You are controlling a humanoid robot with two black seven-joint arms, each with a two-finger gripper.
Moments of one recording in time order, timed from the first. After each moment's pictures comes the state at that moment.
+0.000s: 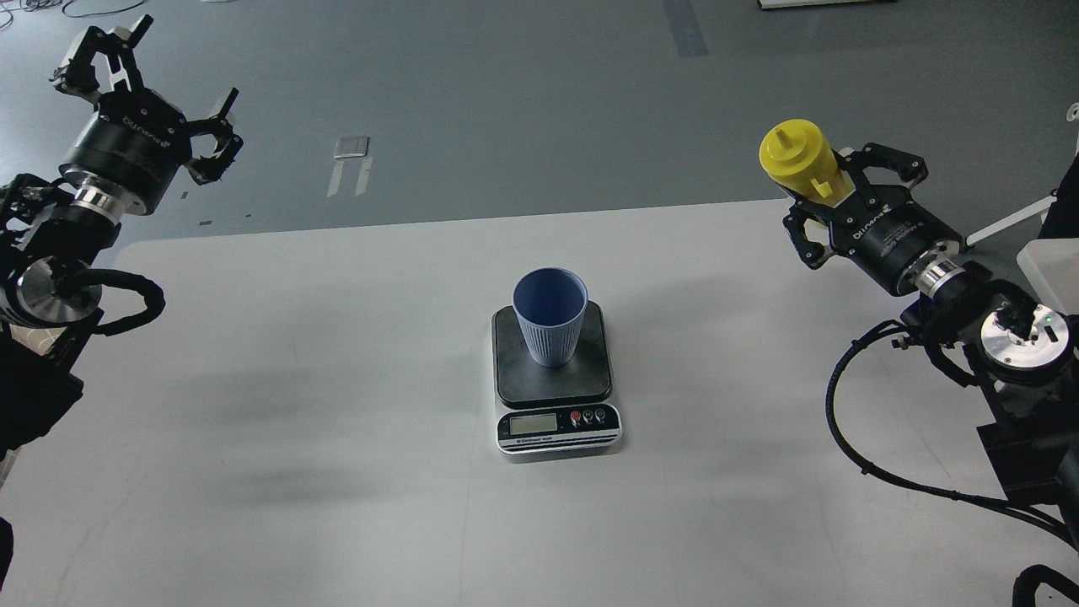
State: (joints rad) left arm -0.78 0.58 -0.85 -0.74 0.01 -0.49 -0.26; right arm 0.43 -0.20 1.50 1.15 -0.28 0.21 -0.39
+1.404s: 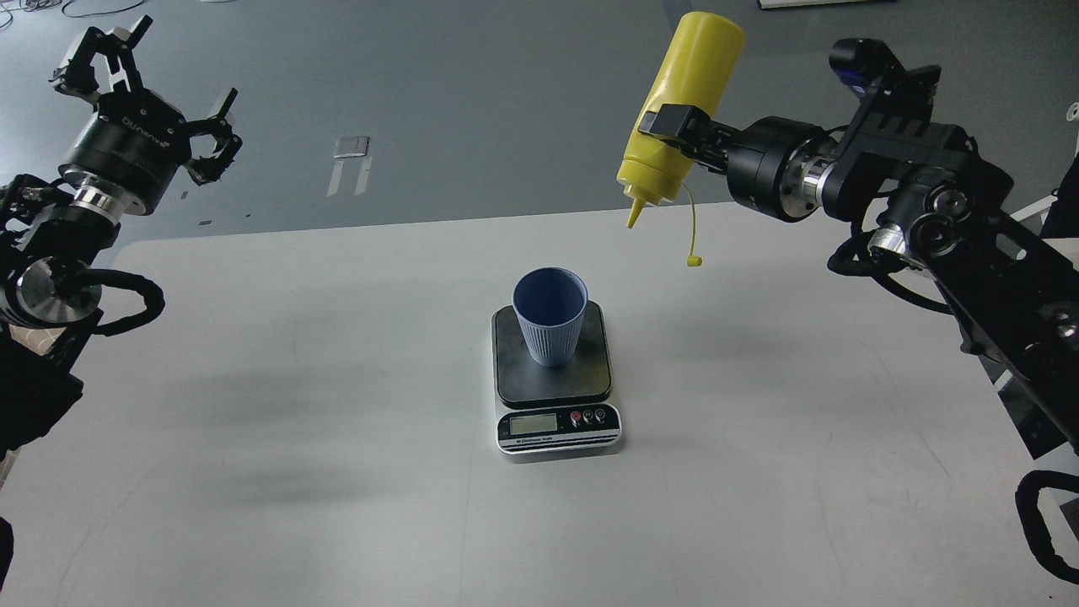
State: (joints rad) left arm -0.78 0.58 -0.85 -0.73 0.01 -0.49 -0.26; right arm 0.74 -0.29 1.04 1.45 -1.37 0.42 -0.49
